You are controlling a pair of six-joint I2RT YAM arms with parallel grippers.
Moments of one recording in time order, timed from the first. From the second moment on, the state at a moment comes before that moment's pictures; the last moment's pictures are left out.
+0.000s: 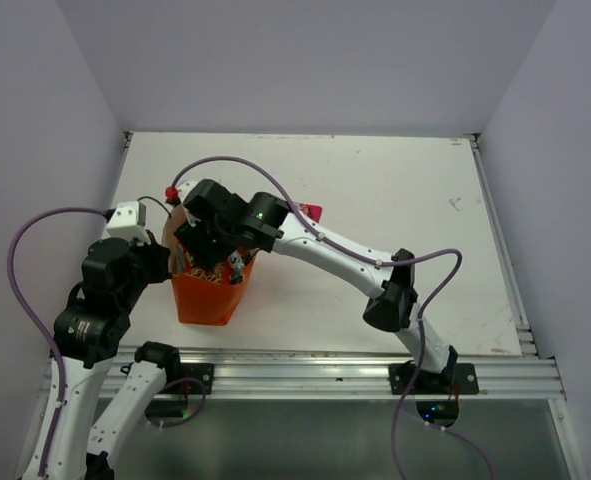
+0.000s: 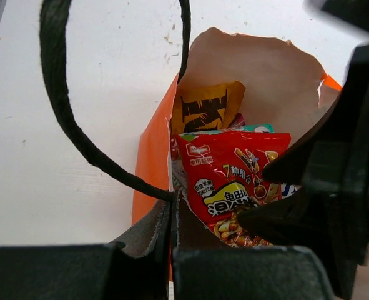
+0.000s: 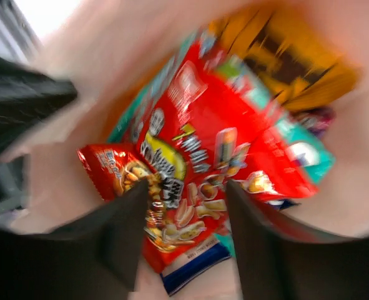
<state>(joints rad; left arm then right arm) -0.21 0.55 0.97 -0.87 -0.13 -0.28 1.16 2.18 2.36 -0.99 0.02 0.27</state>
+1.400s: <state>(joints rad) -0.21 0.55 0.97 -0.87 -0.12 -0.28 0.63 2.32 1.94 -0.63 0.11 0.29</state>
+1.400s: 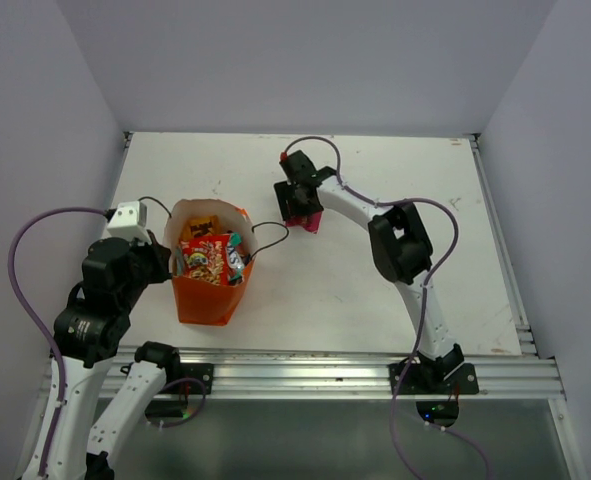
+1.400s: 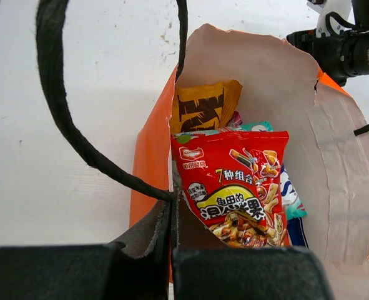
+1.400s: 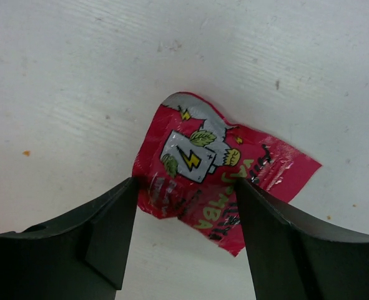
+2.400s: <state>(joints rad) -0.21 0.56 0.97 -0.87 -0.13 -0.28 1.02 1.91 2.35 -0.75 0.05 0.23</state>
